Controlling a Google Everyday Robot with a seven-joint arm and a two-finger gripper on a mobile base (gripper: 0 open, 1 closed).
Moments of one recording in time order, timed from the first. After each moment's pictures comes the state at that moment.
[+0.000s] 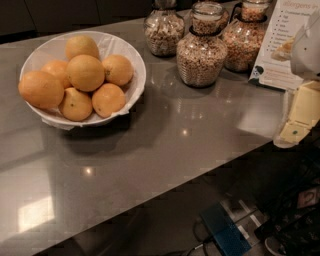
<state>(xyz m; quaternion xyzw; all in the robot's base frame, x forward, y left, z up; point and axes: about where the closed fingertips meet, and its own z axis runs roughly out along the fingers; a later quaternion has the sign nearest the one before) 0.438 -0.216 0.977 -0.60 0.78 -0.04 0.16</state>
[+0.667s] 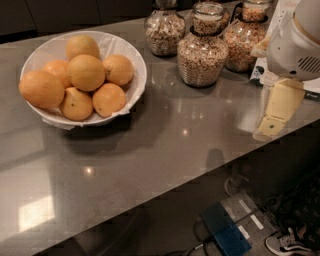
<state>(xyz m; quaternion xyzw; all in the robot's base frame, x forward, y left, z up) 0.460 -0.189 0.970 -0.63 0.76 -0.04 0.17</state>
